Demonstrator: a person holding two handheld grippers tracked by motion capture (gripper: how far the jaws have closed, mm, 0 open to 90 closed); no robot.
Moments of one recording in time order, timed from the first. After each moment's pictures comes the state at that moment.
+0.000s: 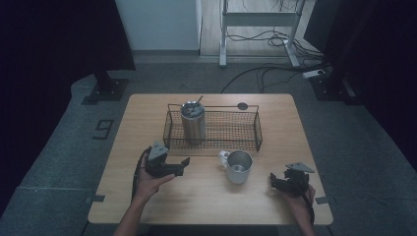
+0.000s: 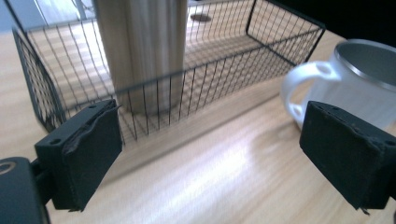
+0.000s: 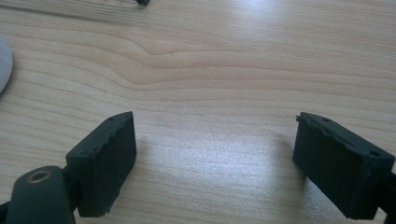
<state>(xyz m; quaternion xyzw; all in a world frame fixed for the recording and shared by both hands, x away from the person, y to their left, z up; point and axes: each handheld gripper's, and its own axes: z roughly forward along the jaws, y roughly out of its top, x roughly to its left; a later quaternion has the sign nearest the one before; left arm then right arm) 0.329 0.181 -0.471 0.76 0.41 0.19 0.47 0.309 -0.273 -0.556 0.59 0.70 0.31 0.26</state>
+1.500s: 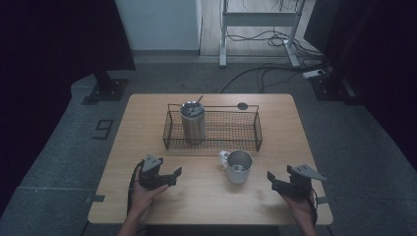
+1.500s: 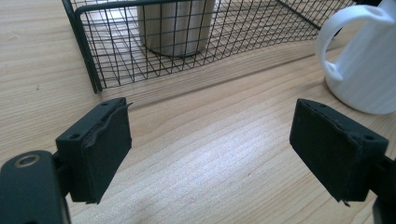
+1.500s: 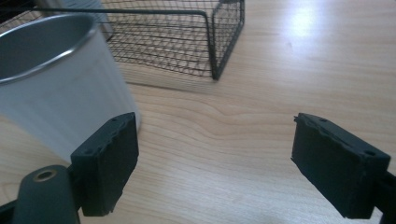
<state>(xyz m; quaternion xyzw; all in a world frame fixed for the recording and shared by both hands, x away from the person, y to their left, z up) 0.310 0.202 -0.508 0.75 0.45 0.19 0.44 0.278 -0.266 -0.516 0.53 0.67 0.45 0.24</state>
